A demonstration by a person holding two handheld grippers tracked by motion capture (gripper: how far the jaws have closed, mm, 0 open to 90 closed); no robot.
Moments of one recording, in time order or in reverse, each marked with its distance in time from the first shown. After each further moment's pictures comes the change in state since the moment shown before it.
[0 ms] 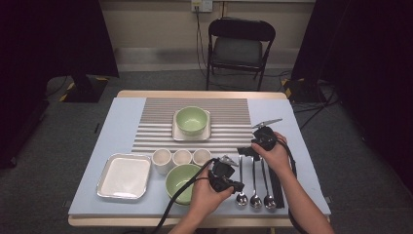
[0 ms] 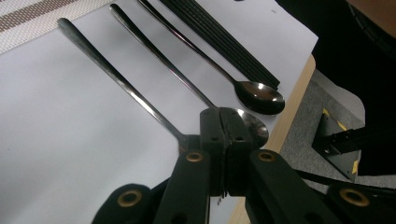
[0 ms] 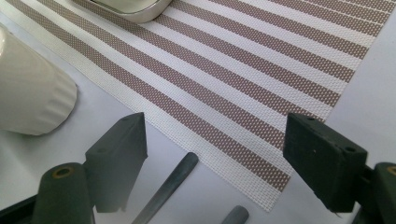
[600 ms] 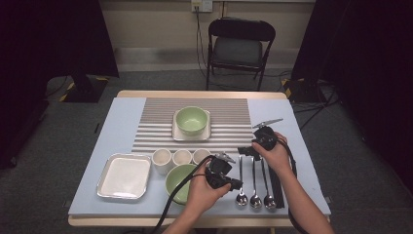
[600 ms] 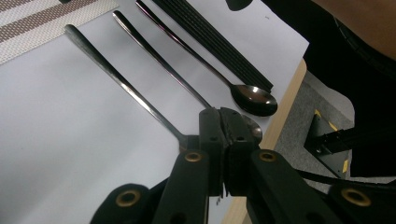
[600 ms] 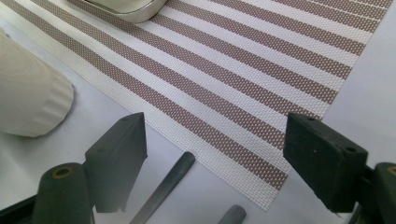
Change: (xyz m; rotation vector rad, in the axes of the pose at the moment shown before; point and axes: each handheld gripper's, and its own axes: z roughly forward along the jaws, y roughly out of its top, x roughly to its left) left arm 0.005 0.005 -0.010 -0.001 -0.021 -0.008; right arm -0.002 -0.001 0.001 0.002 -0.002 0.015
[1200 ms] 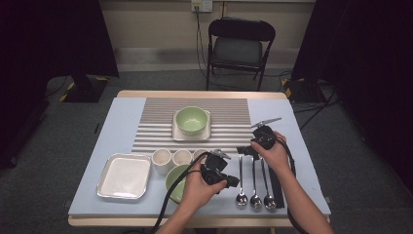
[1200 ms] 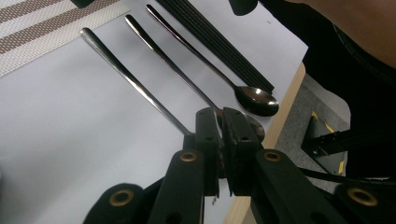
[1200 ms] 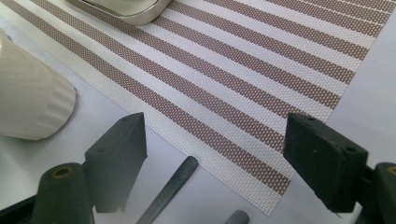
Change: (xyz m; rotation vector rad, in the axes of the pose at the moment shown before) left arm 0.008 0.003 -0.012 -0.005 -0.006 -0.015; right arm 0.003 0.003 0.001 0.009 -0.002 0.000
